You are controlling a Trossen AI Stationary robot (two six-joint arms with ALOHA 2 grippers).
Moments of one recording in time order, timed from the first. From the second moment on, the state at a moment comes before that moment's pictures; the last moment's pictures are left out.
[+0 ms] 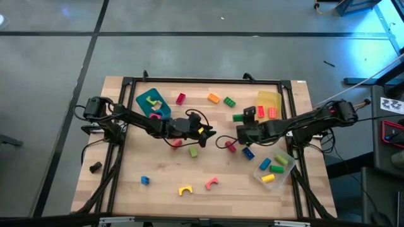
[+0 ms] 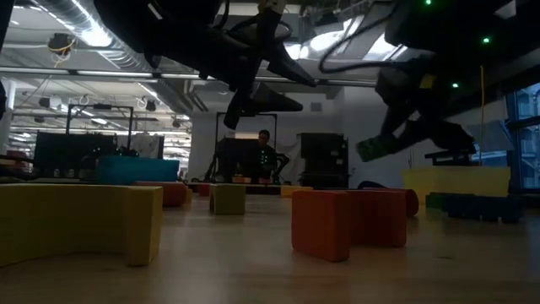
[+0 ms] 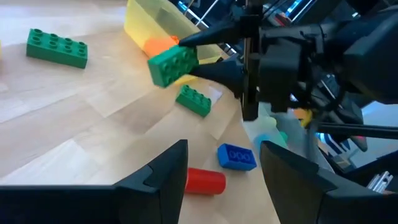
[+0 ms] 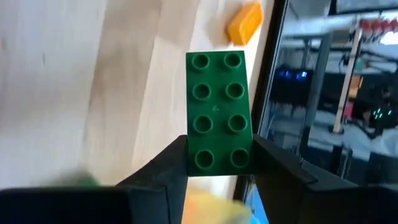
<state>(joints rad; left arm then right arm) -0.06 1.70 0.85 0.55 -0.29 -0.72 0.16 1.38 0.76 -0.61 0.82 -0.33</state>
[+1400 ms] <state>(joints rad) -0.16 1.53 0.85 0.34 -0.23 -0.23 -0.14 1.28 0.76 -1.14 0.74 0.05</state>
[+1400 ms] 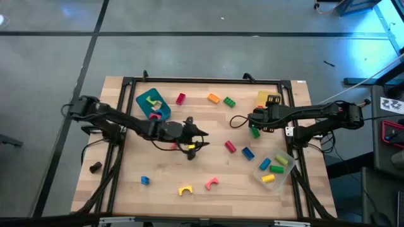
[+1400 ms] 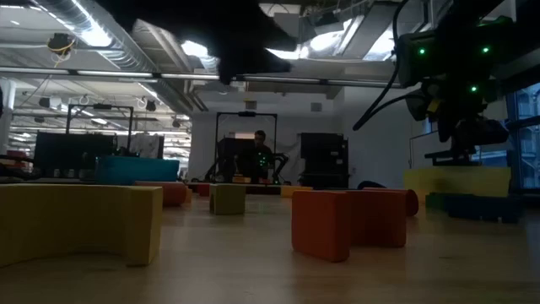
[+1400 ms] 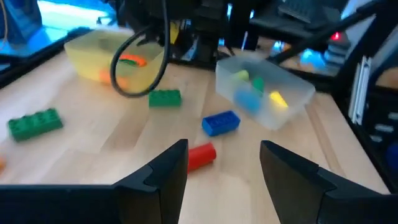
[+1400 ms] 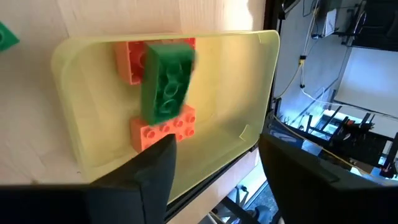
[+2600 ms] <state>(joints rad) -0.66 1.16 0.85 -0.76 0.30 -2.29 -0.14 1.28 0.76 -1.04 0.61 0.05</state>
